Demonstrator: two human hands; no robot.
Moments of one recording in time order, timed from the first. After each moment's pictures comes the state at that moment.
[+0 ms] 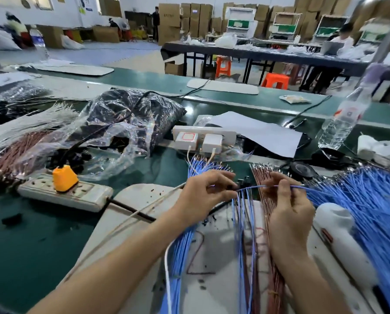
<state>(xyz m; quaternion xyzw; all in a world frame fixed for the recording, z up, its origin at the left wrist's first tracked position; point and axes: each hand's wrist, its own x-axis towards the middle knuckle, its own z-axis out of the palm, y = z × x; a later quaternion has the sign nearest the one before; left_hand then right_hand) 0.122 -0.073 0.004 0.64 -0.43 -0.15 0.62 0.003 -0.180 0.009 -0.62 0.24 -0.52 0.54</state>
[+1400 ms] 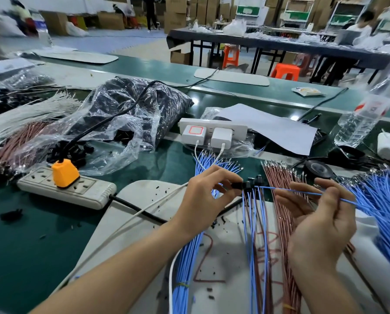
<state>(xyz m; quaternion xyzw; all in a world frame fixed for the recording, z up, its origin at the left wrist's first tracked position) 0.120 -0.068 -0.003 0.67 -0.45 0.04 0.59 -0.002 -0.178 0.015 -0.52 0.20 -0.57 0.61</state>
